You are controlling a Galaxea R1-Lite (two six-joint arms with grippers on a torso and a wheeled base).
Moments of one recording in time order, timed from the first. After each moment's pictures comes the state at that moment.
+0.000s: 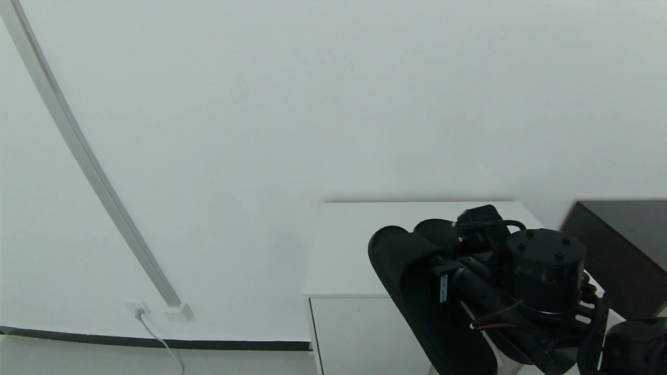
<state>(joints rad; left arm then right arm) 0.00 0.00 0.00 0.00 0.01 0.01 0.80 1.76 -0.56 -1.00 -0.43 0.11</state>
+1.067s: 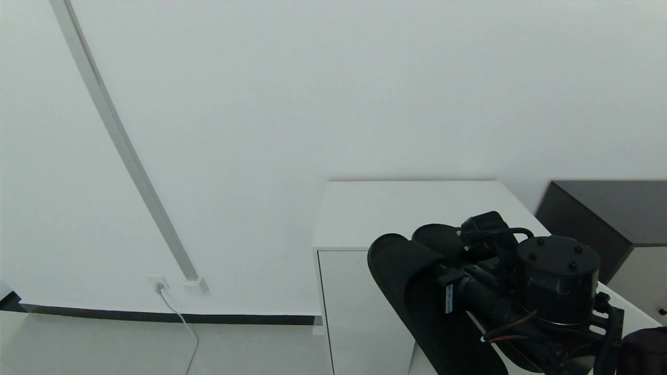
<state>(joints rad) 0.00 0.00 0.00 0.00 0.01 0.01 0.80 1.73 -0.52 -1.00 -0.41 0.11</state>
